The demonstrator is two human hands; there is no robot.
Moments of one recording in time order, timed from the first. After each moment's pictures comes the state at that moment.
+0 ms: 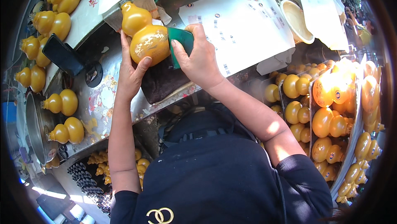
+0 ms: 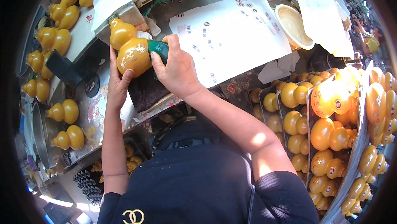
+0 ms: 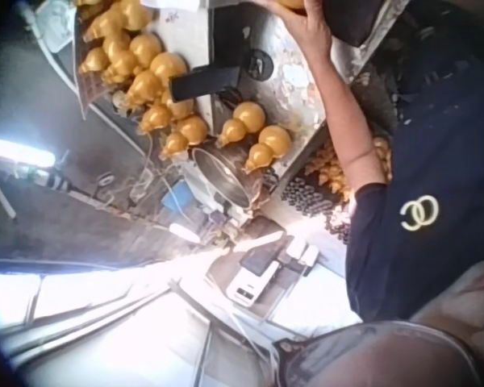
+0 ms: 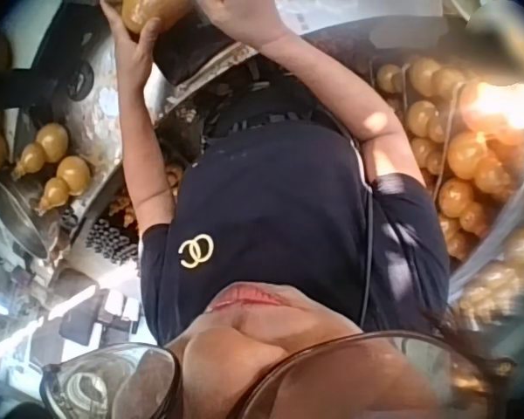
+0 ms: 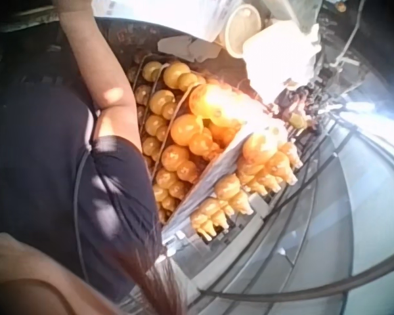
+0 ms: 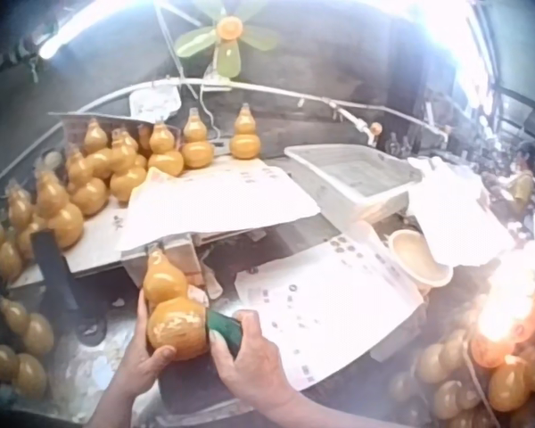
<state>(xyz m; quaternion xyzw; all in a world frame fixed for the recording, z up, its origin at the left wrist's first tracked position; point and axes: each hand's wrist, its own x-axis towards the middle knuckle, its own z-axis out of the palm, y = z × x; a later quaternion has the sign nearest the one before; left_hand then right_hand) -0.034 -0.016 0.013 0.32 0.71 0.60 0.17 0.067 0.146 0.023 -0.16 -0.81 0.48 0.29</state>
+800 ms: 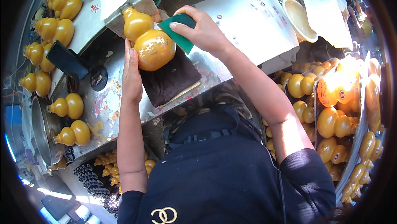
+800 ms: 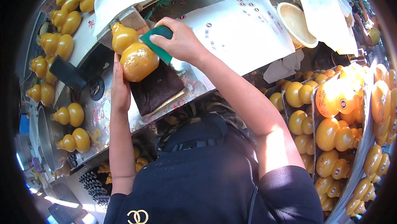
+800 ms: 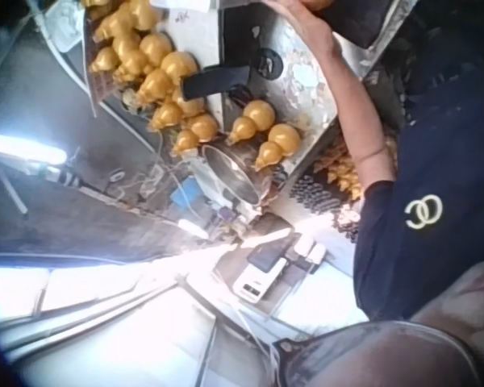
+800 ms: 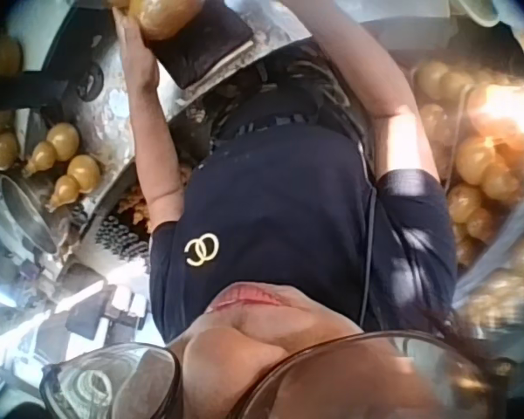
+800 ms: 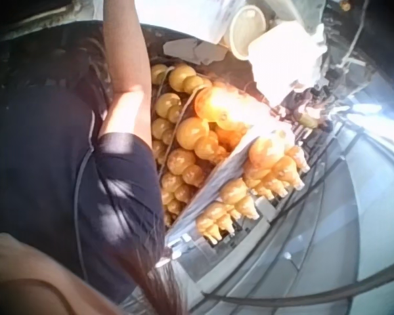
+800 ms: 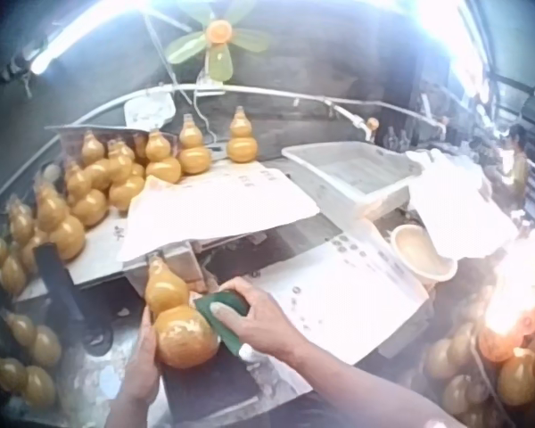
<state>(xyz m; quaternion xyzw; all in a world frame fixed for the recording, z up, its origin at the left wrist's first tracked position) -0.028 -0.004 0.015 0.17 0.65 0.71 0.20 0.023 0.207 0.028 -0.07 -0.79 0.60 0.13</state>
